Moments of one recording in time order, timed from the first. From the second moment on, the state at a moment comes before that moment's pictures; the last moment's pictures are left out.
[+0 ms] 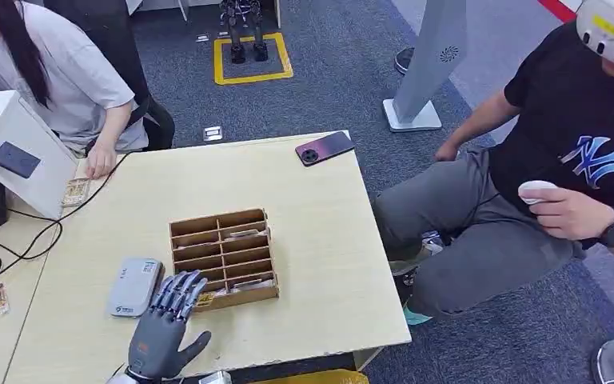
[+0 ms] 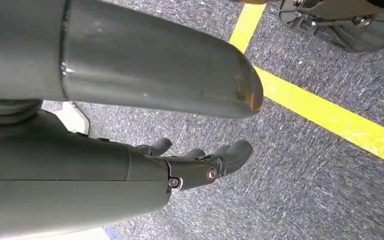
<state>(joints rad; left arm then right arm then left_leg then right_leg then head) 0.04 0.10 -0.43 -1.30 -1.26 0.69 -0.27 -0.07 0.10 -0.78 -0.20 1.55 -0.16 -0.01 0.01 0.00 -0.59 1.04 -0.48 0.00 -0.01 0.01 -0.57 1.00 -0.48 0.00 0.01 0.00</state>
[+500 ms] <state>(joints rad) 0.01 0.08 -0.43 -1.27 -1.24 0.69 -0.28 -0.07 0.10 -0.78 -0.20 1.55 -0.16 -0.01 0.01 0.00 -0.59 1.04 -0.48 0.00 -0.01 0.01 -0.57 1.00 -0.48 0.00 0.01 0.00</state>
